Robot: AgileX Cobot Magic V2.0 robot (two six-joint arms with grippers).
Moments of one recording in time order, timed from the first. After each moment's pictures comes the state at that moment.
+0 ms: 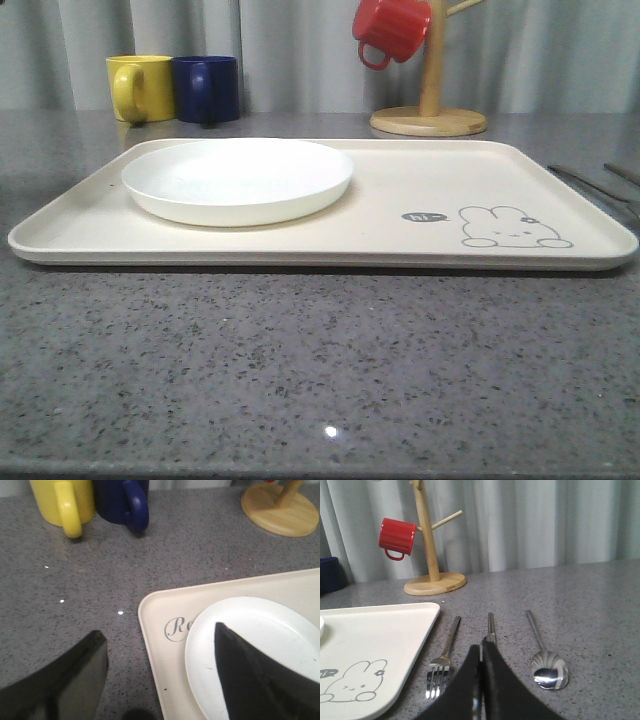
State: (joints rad) left arm -0.19 1.26 -1.04 -0.41 0.39 0.35; right arm 0.00 -0.01 0.03 -0.05 -0.01 0.18
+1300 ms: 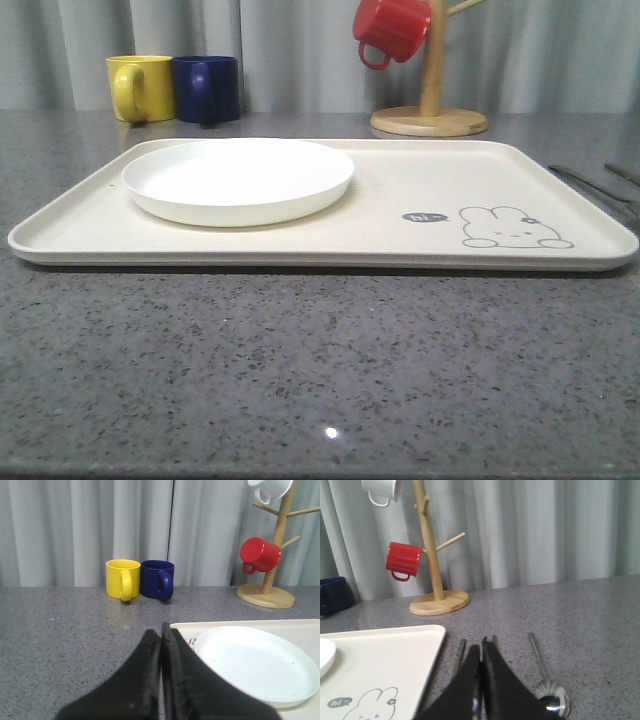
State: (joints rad) left arm -0.19 0.30 -0.35 -0.41 0.13 0.35; right arm 0.00 0.02 -0.14 -0.03 0.11 0.18
